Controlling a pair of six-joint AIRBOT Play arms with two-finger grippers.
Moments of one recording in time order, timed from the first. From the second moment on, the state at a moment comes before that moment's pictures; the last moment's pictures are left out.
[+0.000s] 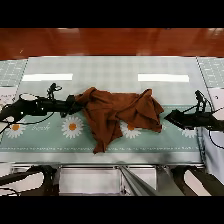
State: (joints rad) left arm 0.05 -1.38 0.71 0.46 -0.97 -1.22; right arm -0.27 -0.96 0.52 -0.99 0.98 1.43
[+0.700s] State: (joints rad) left arm 0.04 -1.39 0.77 0.46 -1.01 -1.20; right arm -0.21 -1.44 0.79 -0.68 0.90 1.27
